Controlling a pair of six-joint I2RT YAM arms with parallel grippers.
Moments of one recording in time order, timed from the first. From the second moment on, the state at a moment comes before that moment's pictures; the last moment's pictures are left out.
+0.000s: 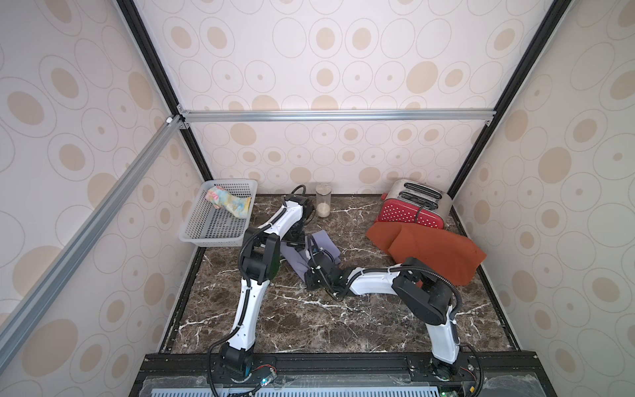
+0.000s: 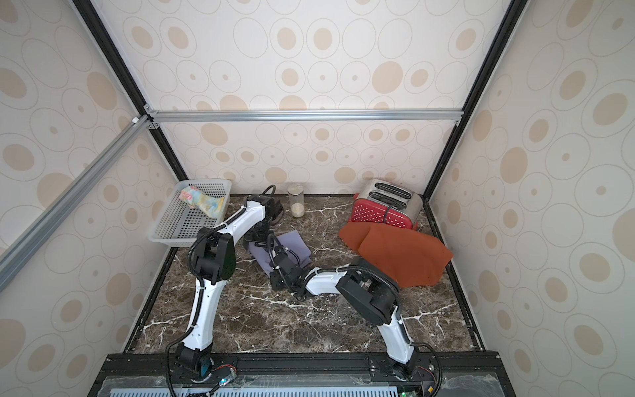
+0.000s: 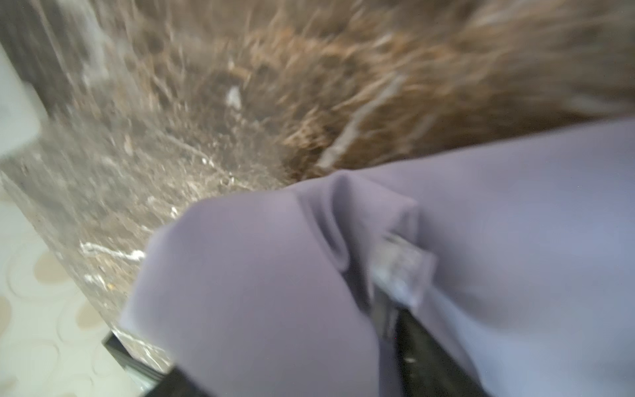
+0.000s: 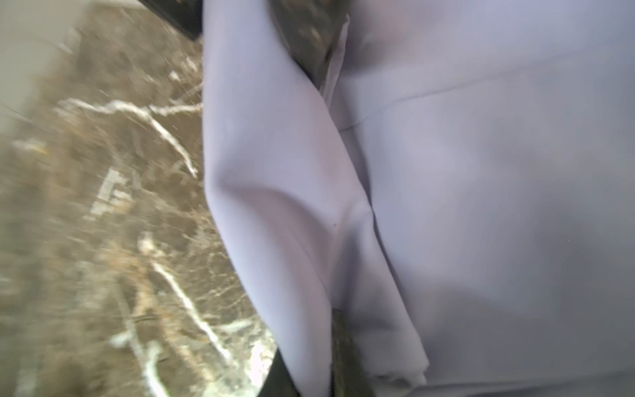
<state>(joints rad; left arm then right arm) -0.34 2.35 2.12 -1.47 -0.25 -0.45 0.94 2.04 1.16 0.13 0.02 0.60</state>
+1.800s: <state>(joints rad) -0.43 2.34 1.98 -1.13 -0.34 -0.62 0.67 2.06 1.01 0.45 -0.68 1.09</state>
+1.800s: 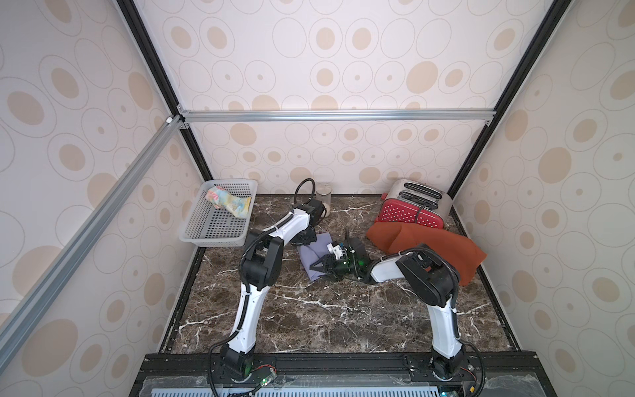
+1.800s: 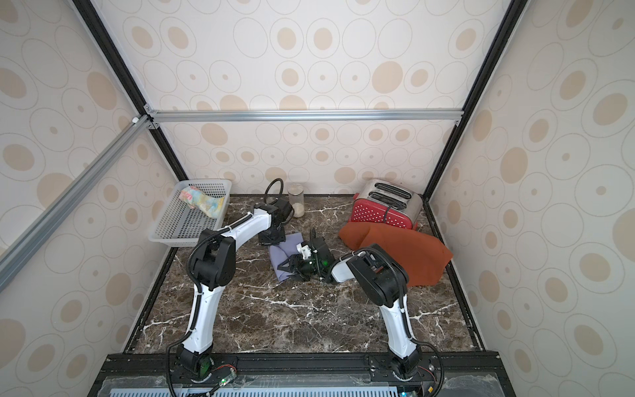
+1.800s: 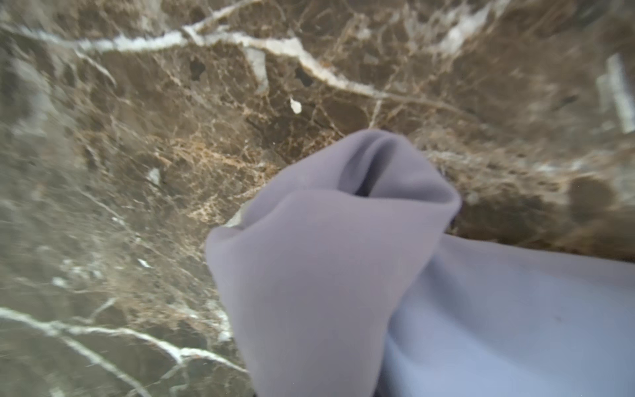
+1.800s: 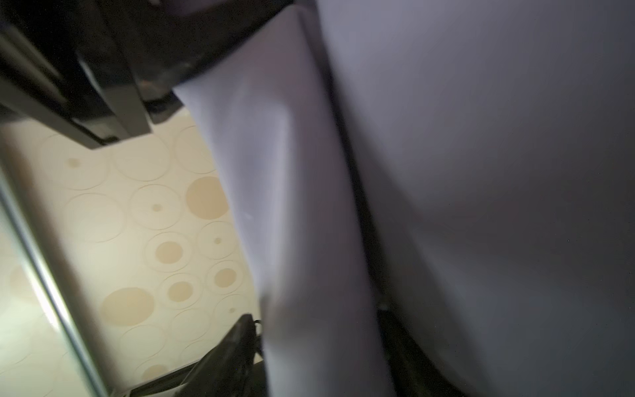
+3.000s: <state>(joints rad) -0.53 2.62 2.41 -1.62 -0.46 -0.39 1.05 2.01 1.28 -0.10 0.31 0.80</state>
